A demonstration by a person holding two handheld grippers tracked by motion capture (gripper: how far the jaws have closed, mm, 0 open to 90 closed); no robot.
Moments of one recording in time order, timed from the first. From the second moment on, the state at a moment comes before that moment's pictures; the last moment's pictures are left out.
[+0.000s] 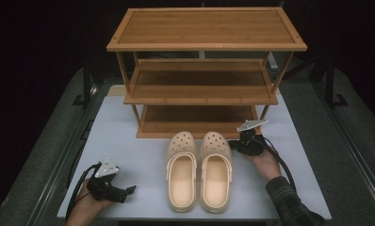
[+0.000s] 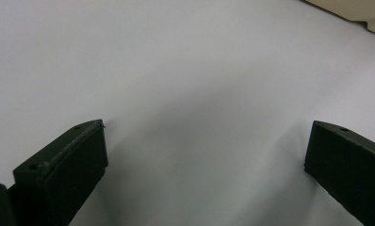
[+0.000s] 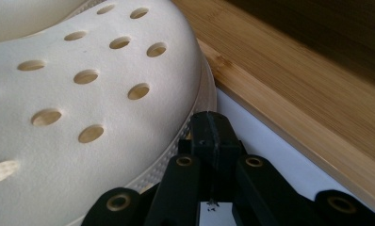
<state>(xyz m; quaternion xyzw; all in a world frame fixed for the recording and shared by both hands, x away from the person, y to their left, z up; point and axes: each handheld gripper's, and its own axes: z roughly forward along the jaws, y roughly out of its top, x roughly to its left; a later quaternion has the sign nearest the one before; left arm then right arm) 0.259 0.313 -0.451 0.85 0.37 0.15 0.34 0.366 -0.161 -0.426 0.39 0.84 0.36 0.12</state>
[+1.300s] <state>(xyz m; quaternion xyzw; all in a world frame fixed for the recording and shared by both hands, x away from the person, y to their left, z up) 0.259 0.313 -0.452 0.85 0.37 0.15 0.34 0.314 -0.223 -0.419 0.42 0.82 0.38 0.11</state>
